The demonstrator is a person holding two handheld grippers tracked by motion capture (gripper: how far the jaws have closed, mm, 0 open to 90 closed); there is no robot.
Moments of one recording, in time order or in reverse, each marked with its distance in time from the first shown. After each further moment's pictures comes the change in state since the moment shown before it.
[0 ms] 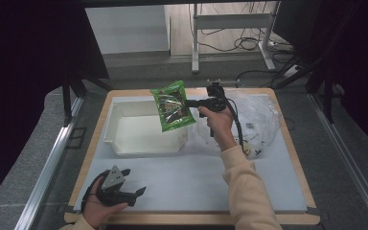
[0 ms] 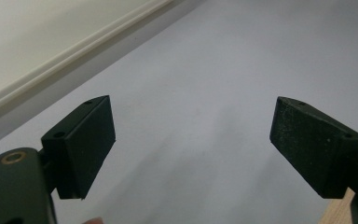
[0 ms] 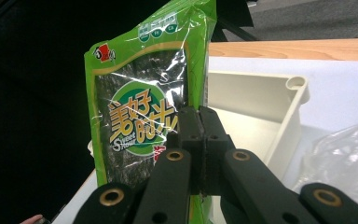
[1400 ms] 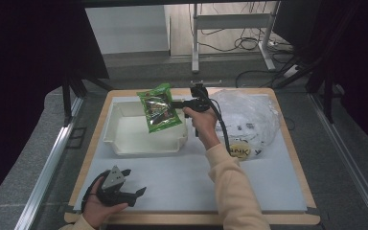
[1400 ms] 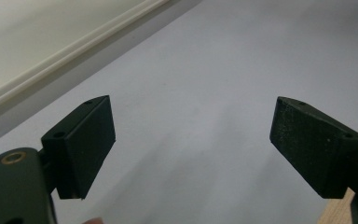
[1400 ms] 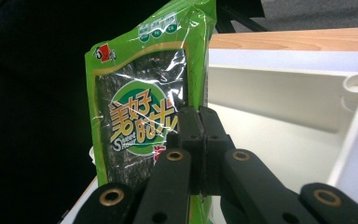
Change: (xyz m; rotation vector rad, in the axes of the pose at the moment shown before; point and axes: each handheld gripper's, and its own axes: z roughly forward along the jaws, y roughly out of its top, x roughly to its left) left arm 0.000 0.000 0.001 0.004 -0.008 0.003; right arm 0.015 -0.003 0.047 0.032 0.019 0.007
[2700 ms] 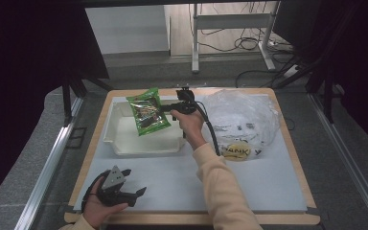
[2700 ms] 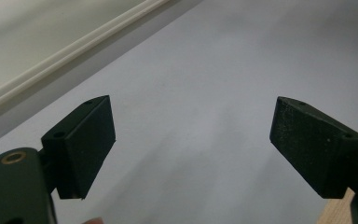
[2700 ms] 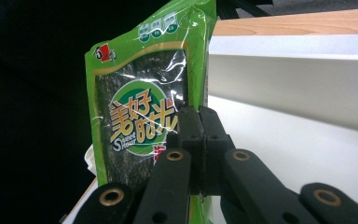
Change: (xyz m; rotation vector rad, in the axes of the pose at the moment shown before) left arm -0.002 0.001 0.001 -0.002 -0.004 0.003; right arm 0.009 -0.007 0.043 0.034 0.004 0.010
